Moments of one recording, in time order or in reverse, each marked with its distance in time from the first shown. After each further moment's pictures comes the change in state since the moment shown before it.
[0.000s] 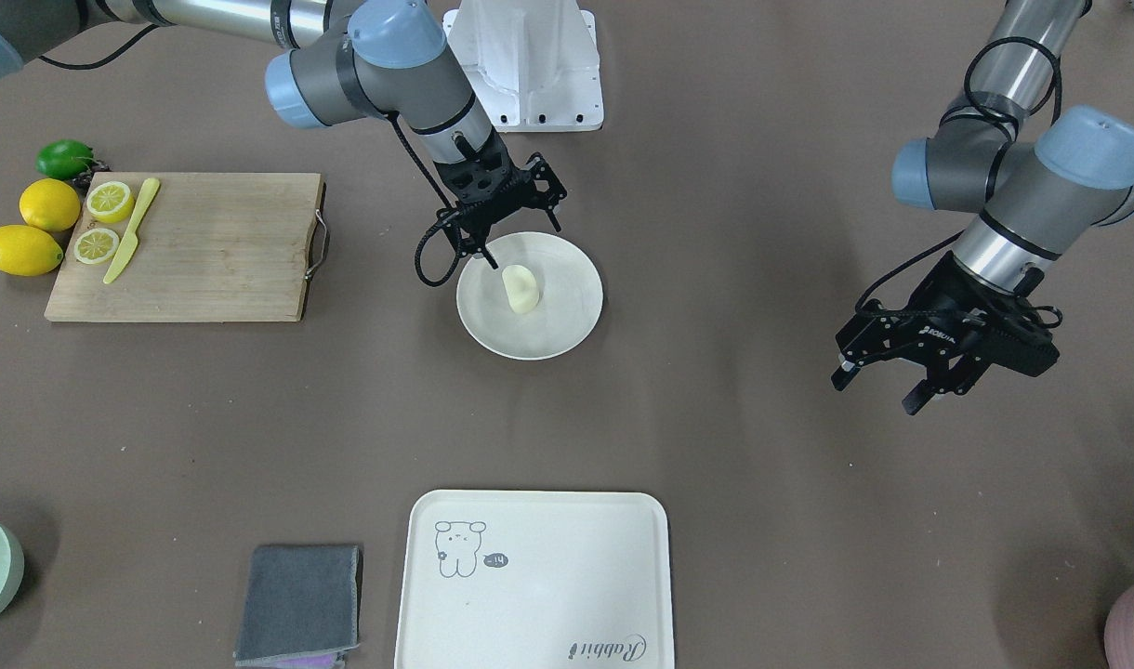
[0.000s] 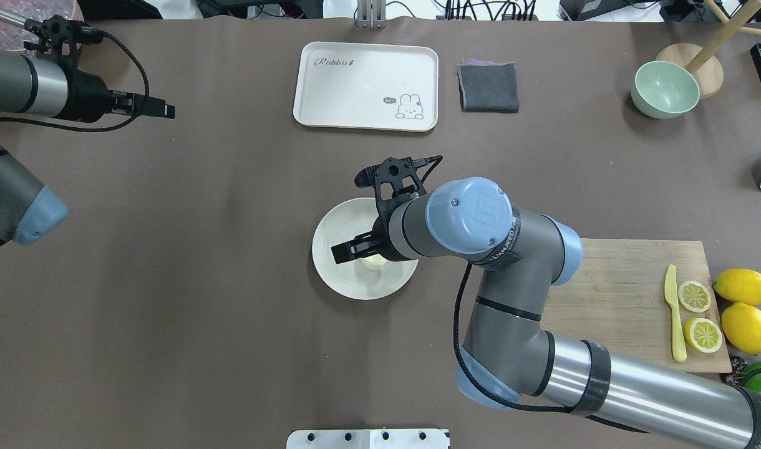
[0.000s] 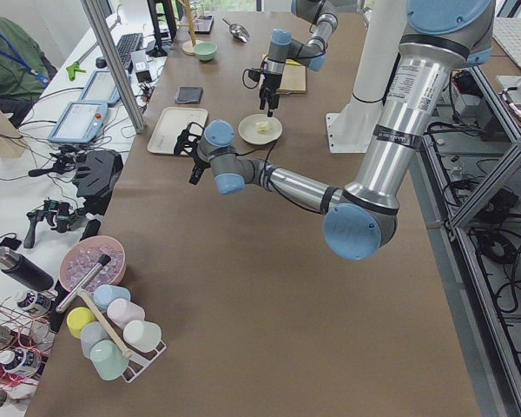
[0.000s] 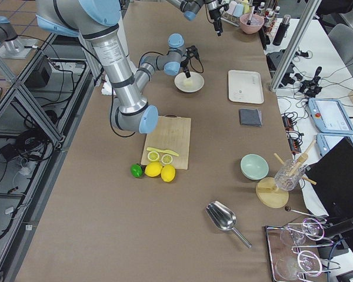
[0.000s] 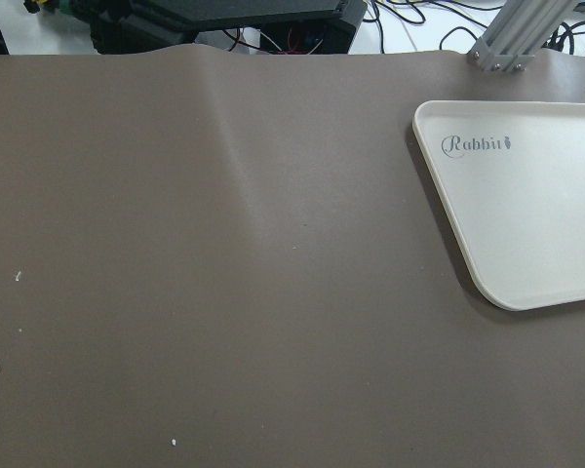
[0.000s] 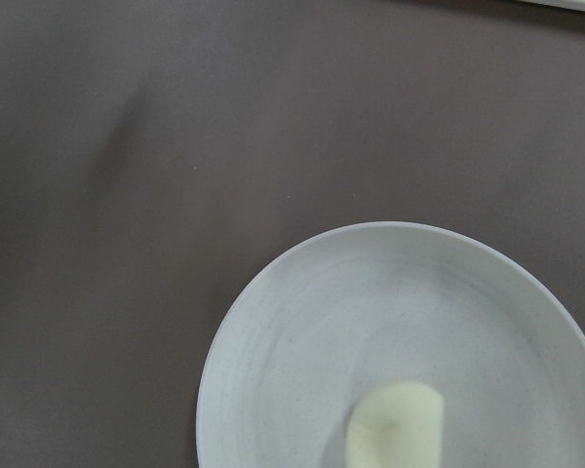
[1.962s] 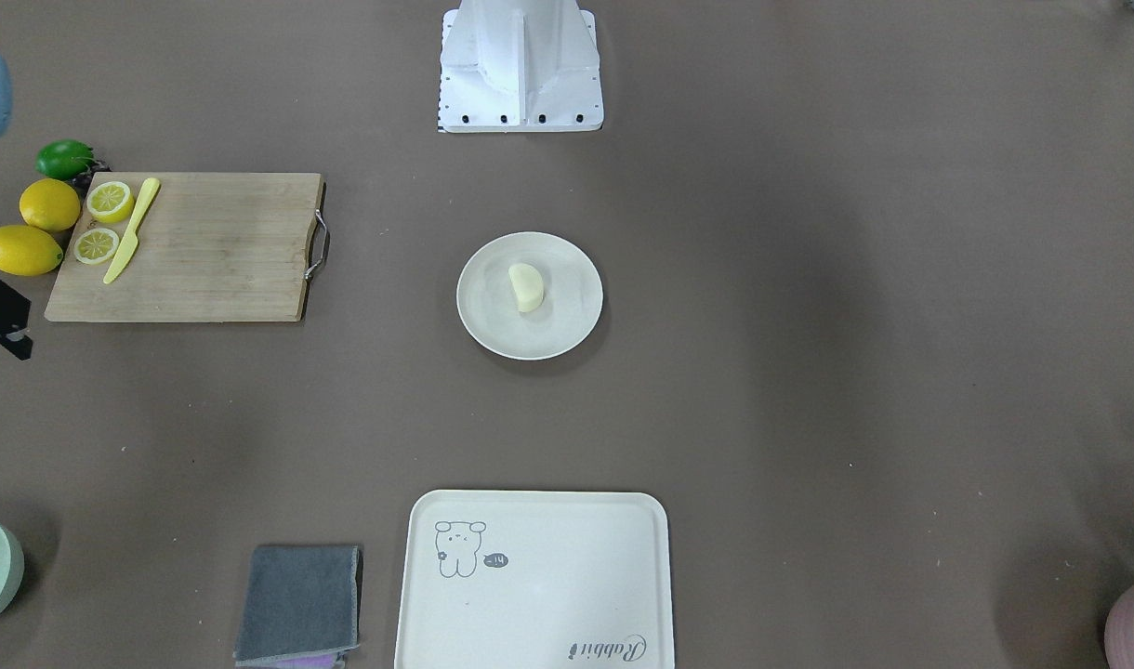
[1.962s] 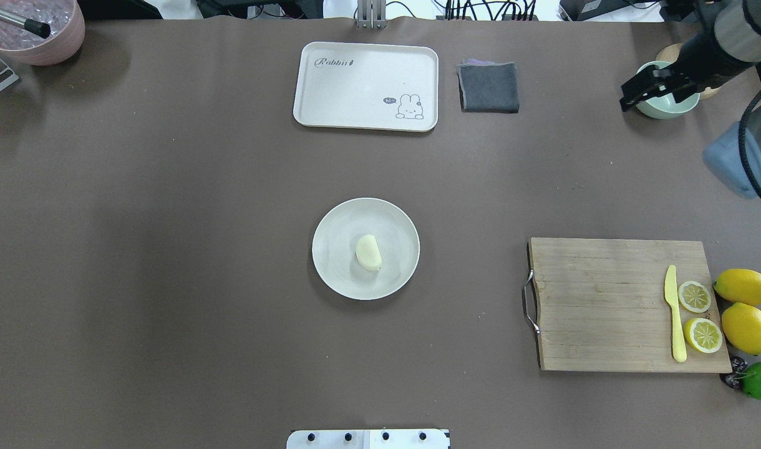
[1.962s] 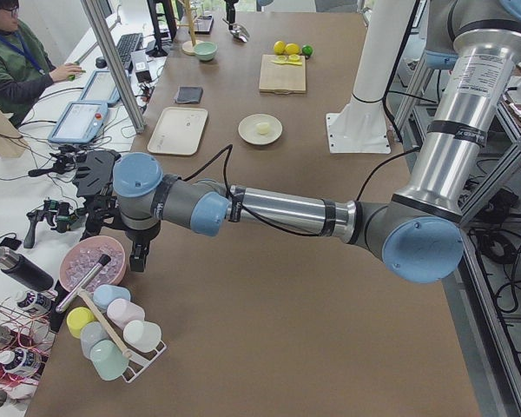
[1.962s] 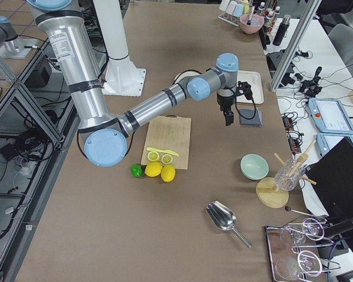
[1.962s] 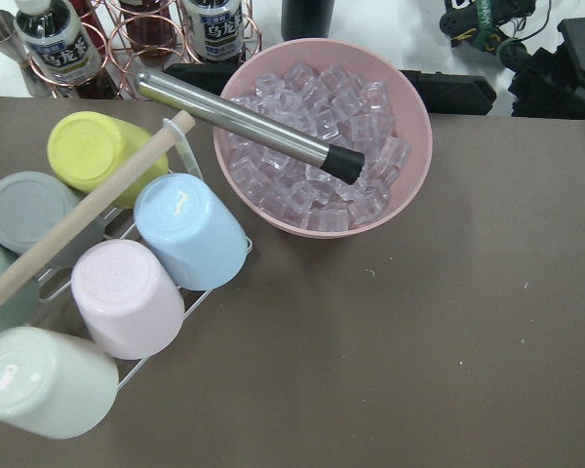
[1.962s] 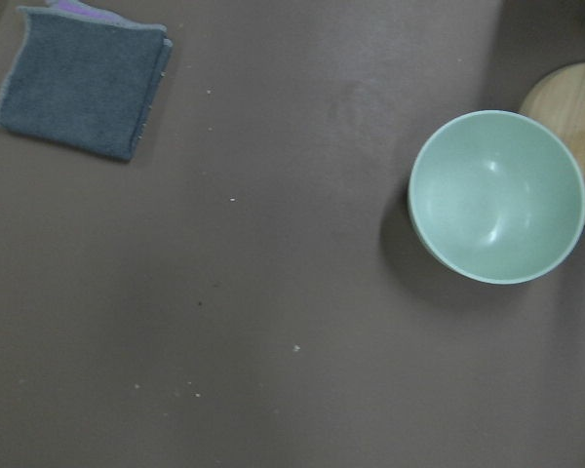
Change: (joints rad) left arm -0.666 0.010 0.111 0.700 -0.338 0.656; right arm 0.796 -0.354 0.100 -0.442 0.440 -0.664
